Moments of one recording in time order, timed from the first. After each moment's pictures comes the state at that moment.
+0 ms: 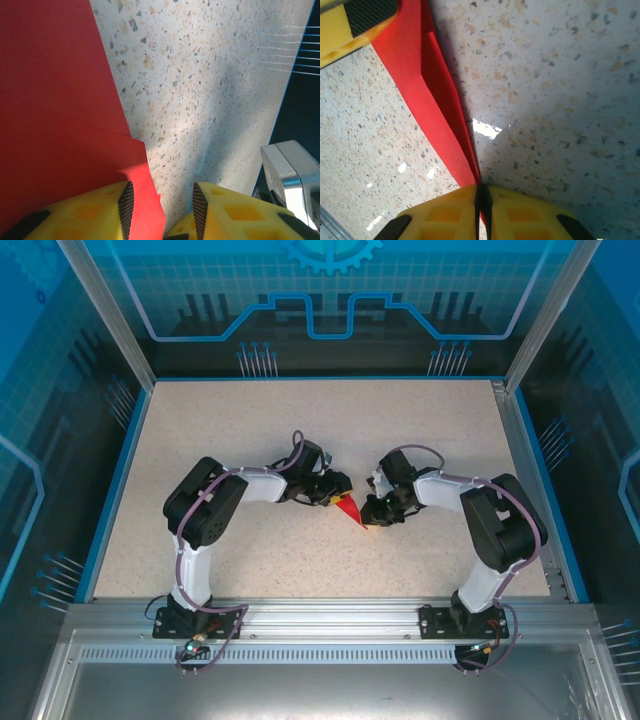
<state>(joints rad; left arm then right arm) -0.55 2.01 1.08 0.12 0.54 -1.05 0.42 1.72 0.87 -0.47 -0.47 0.39</state>
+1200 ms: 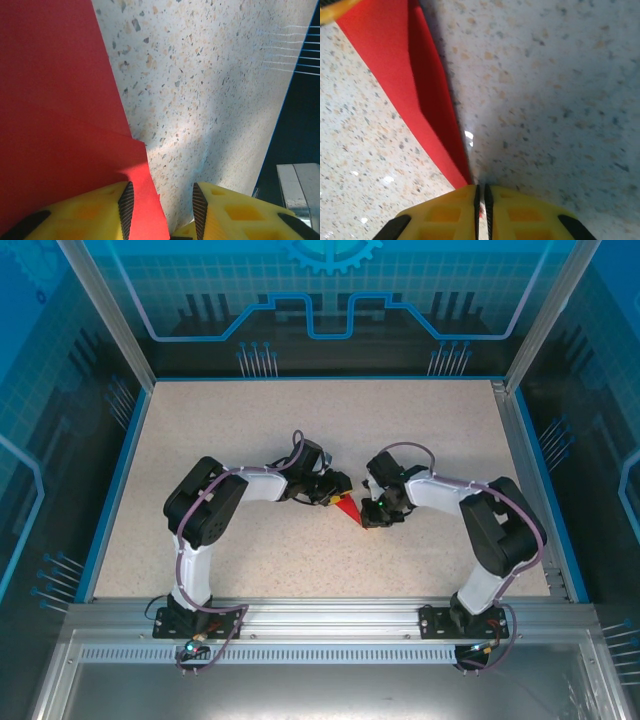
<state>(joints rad) -0.54 2.02 1.09 0.10 0.55 -1.05 0.51 1.69 0.92 -0.60 -0.26 0.41</state>
